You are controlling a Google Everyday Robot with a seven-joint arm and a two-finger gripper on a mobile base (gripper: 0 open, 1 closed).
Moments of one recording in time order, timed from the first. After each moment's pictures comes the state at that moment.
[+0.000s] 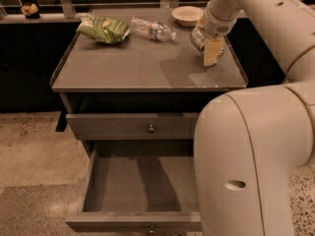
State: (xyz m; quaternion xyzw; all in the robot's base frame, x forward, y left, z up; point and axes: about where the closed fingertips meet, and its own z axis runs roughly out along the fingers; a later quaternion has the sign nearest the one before) arm 0.769 -0.188 0.876 -0.72 0.65 -0.12 0.19
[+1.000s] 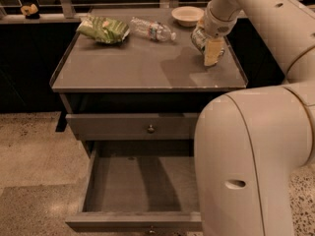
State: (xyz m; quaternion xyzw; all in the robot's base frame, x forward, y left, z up) arm 0.773 -0.186 0.876 -0.72 0.65 -0.12 0.19
